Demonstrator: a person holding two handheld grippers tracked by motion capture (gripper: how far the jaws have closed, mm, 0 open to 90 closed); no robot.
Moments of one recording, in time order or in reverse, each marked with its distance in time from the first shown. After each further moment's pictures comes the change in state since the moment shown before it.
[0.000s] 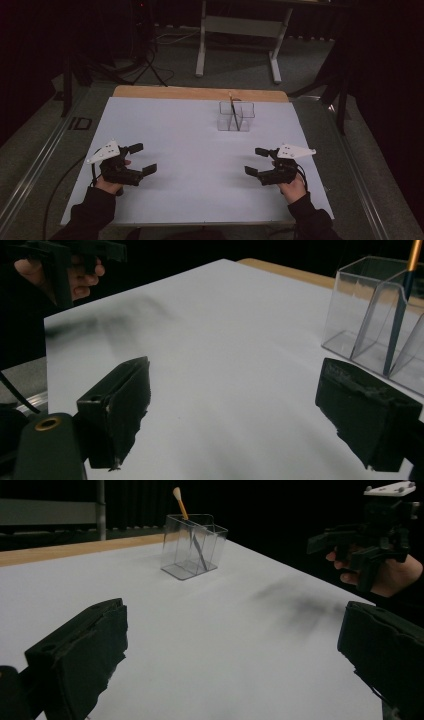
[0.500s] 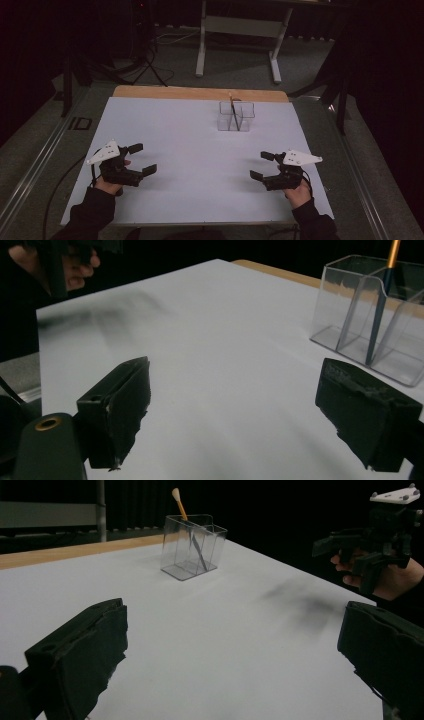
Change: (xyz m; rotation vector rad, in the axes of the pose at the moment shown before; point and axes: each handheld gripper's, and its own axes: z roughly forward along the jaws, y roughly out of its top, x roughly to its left) left arm -0.002 0.001 -0.001 0.005 0.003 0.015; right arm 0.000 -0.016 -0.015 -0.009 -0.031 -0.029
